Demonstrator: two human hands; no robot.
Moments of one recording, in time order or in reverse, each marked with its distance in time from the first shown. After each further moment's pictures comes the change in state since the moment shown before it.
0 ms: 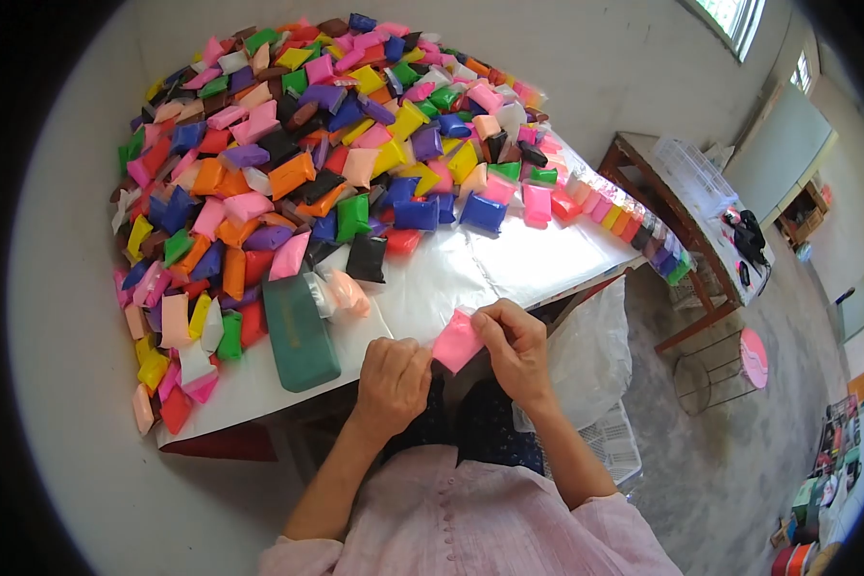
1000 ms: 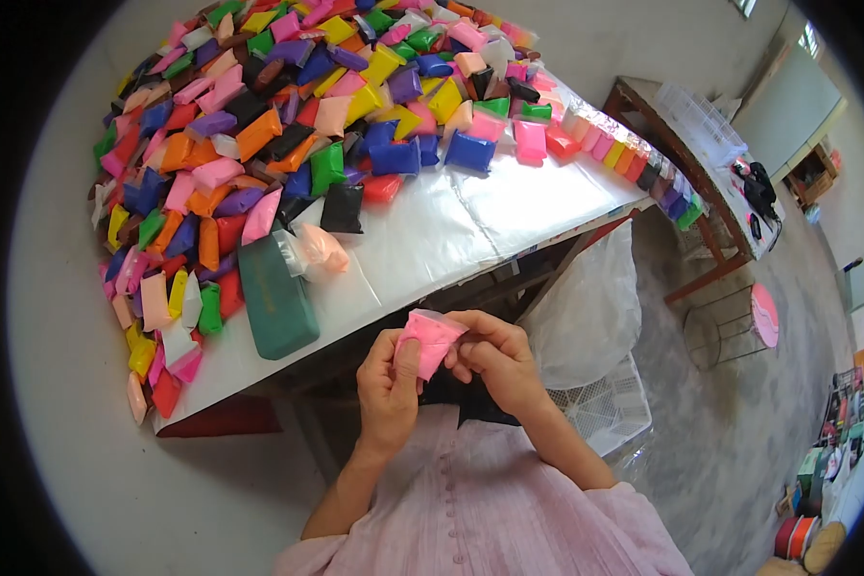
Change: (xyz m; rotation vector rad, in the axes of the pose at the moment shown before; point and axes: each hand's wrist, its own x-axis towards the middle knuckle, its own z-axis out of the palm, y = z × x) left_hand -0.019 0.059 -0.009 -0.875 -0.012 -1.041; right_hand -0.063 0.015 -0.001 0.812 -0.285 0.414
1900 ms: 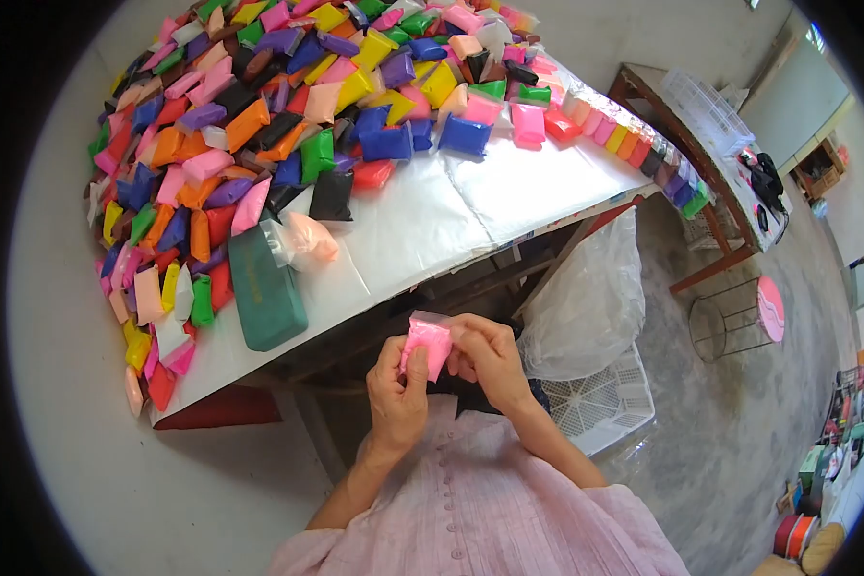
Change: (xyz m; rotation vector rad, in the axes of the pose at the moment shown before) left_hand -0.016 -0.029 0.011 0.249 0.064 0.055; right_hand -0.006 0.011 -0.003 -0.200 0.213 0.141
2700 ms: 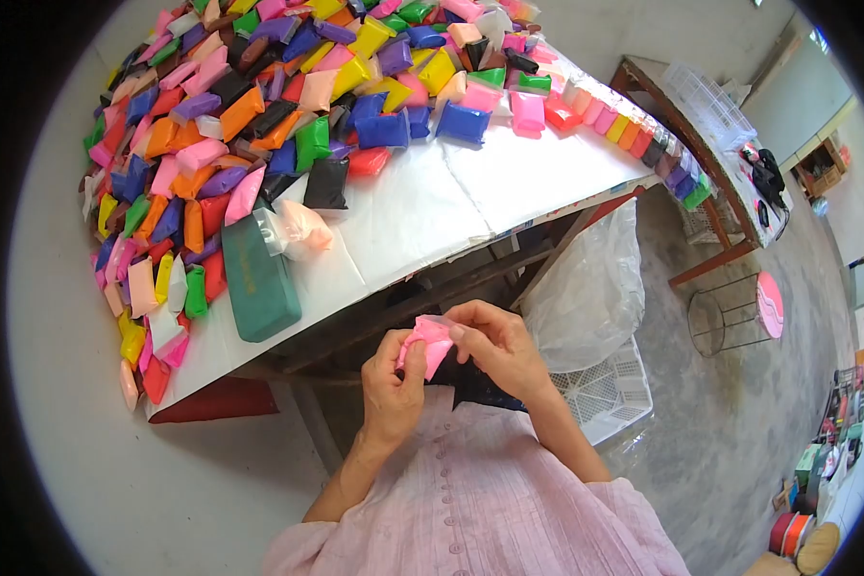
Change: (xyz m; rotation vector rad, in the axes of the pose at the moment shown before) left_hand 0.001 -0.002 -0.003 0.062 -0.042 0.028; right_hand -0.003 -0.013 -0.011 -0.283 -0.027 -0.119
